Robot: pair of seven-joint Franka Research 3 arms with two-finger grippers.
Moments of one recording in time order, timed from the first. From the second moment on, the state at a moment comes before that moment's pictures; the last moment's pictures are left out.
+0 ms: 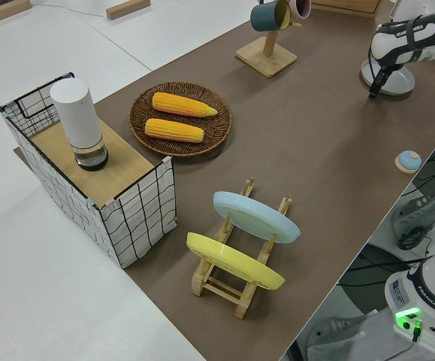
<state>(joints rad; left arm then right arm) -0.64 0.37 -0.23 -1.96 -0.12 2.42 -0.83 0.03 0.00 0.09 -1.47 0.00 1.39 0.03</state>
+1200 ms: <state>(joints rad) -0.29 0.07 -0.21 -1.95 -0.12 1.93 -0.51 0.03 0.00 0.09 -1.47 0.00 1.39 0.03</state>
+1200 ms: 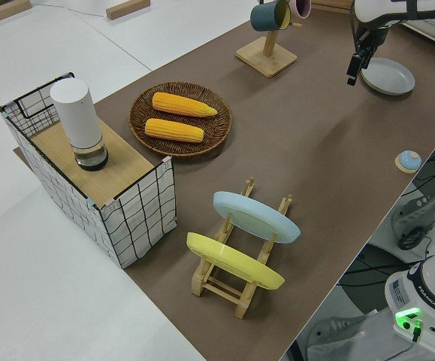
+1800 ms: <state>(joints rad) 0.09 -0.08 -0.21 -1.95 -0.12 1.69 0.01 0.03 0.00 0.09 -1.47 0.00 1.39 0.03</state>
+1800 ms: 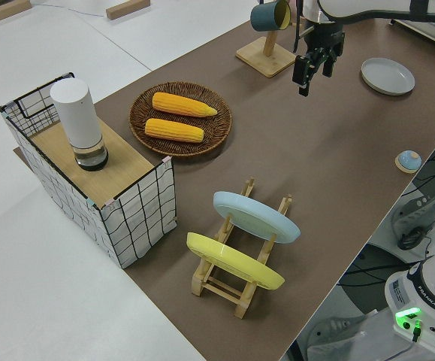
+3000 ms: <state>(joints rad) 0.25 -0.11 -0.18 -1.82 -0.02 1.65 0.11 0.03 0.00 0.09 -1.47 0.00 1.39 0.03</state>
